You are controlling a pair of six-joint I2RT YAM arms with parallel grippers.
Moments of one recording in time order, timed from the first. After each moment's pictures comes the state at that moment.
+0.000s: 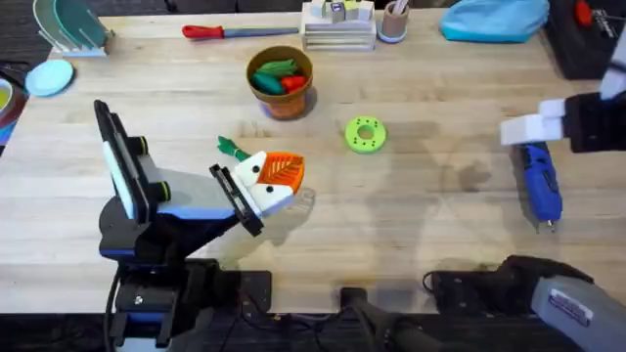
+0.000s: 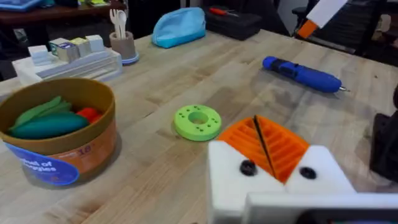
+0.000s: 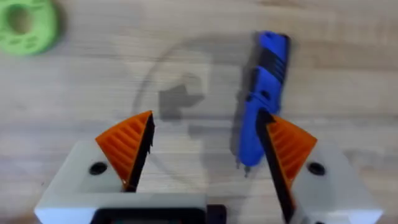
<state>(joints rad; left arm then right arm) 0.00 0.01 0.01 -0.09 0.95 -0.03 -0.18 1.03 1.08 -1.21 0.03 -0.21</state>
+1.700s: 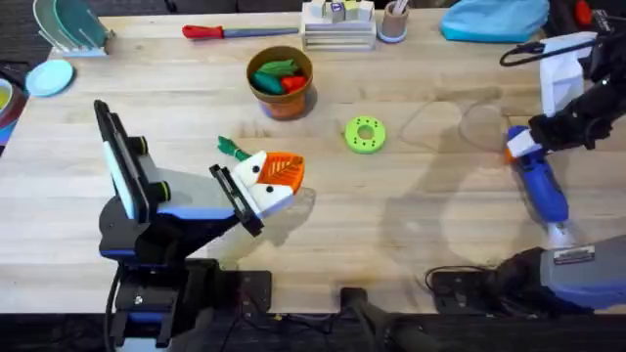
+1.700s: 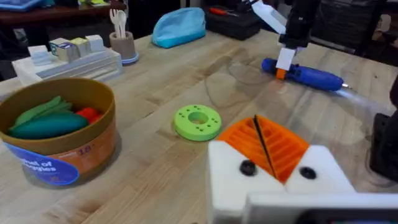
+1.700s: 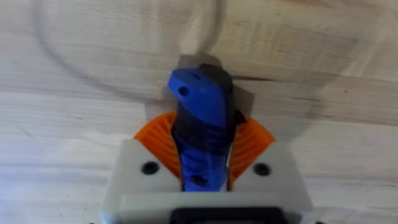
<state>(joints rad) 0.00 0.01 0.01 -0.09 0.95 -0.03 -0.45 1.72 1.09 -0.92 0.08 -0.59</state>
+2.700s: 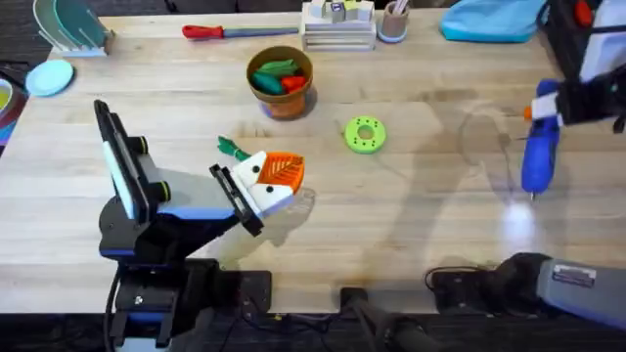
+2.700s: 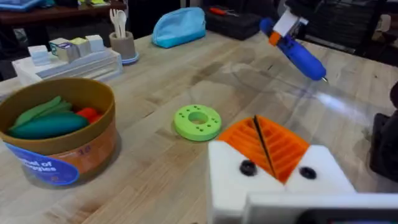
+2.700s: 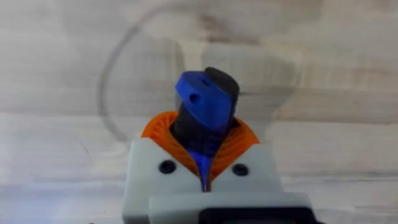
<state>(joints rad) 0.00 0.01 0.01 -0.09 0.95 -0.03 -0.41 1.43 1.09 -0.87 -0.03 -0.47</state>
